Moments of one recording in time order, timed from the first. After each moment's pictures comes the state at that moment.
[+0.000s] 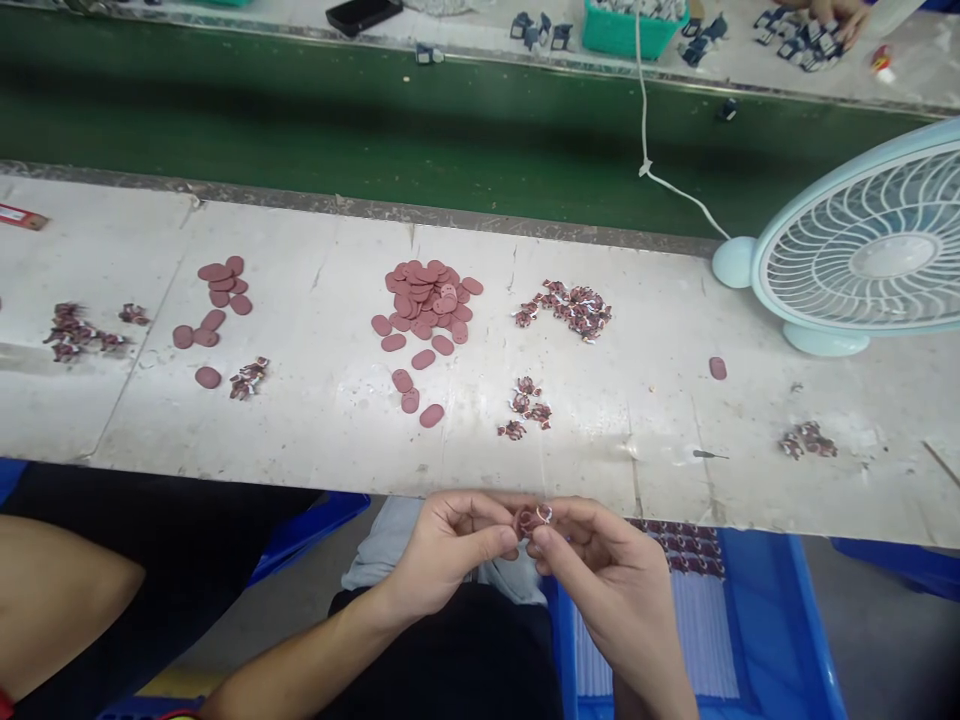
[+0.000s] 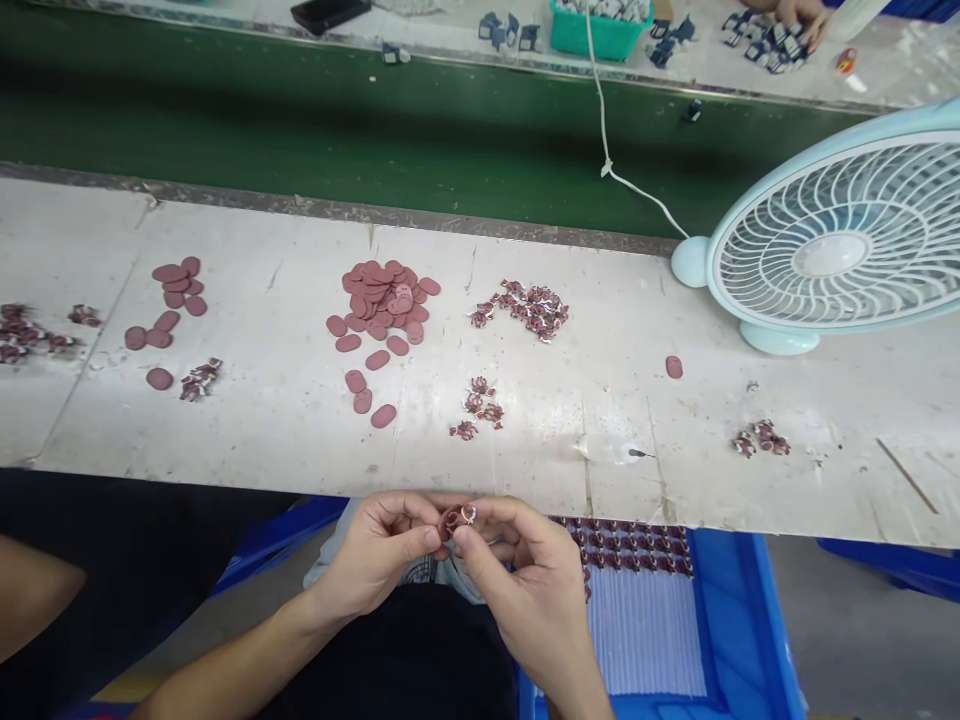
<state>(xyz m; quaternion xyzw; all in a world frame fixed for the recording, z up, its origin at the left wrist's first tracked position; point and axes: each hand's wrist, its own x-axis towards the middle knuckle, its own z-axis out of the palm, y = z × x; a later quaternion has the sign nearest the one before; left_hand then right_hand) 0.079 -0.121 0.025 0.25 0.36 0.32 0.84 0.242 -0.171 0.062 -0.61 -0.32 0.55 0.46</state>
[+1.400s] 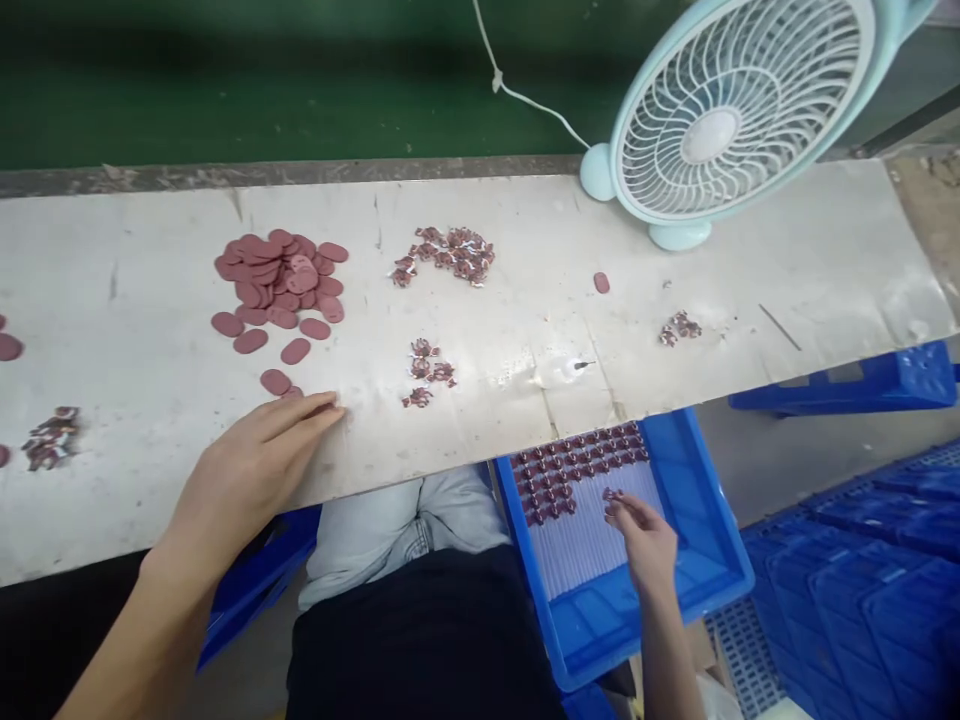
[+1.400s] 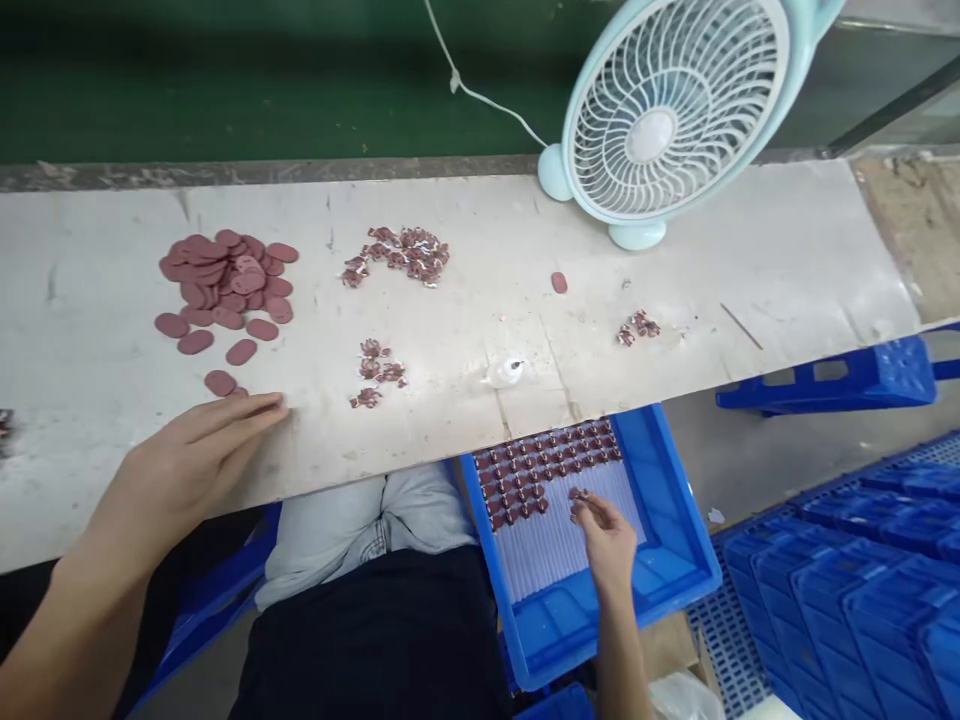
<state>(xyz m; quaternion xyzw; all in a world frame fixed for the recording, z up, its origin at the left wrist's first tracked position) 0.004 -0.026 0.022 0.93 0.35 0.08 0.10 0.386 -0.377 -0.106 -0.86 -0.06 0.25 0.44</state>
